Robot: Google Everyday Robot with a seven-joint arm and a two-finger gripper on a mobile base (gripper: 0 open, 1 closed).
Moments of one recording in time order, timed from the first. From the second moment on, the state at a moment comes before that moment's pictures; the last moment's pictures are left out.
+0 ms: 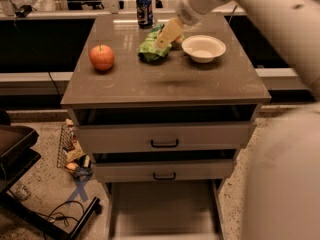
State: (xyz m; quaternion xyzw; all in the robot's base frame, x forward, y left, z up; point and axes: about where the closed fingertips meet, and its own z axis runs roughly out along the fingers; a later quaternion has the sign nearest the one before) arm 0.770 -0.057 0.937 -0.47 0.80 0.01 0.39
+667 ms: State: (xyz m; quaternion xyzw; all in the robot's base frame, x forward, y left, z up) arm 0.825 -0.018 0.848 -0.39 0.88 0.07 0.26
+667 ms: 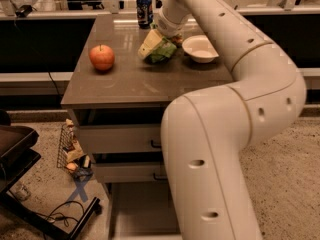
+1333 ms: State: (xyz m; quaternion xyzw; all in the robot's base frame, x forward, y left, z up) arm 0.836 -0.021 0.864 -0.37 0.89 0.06 0.27
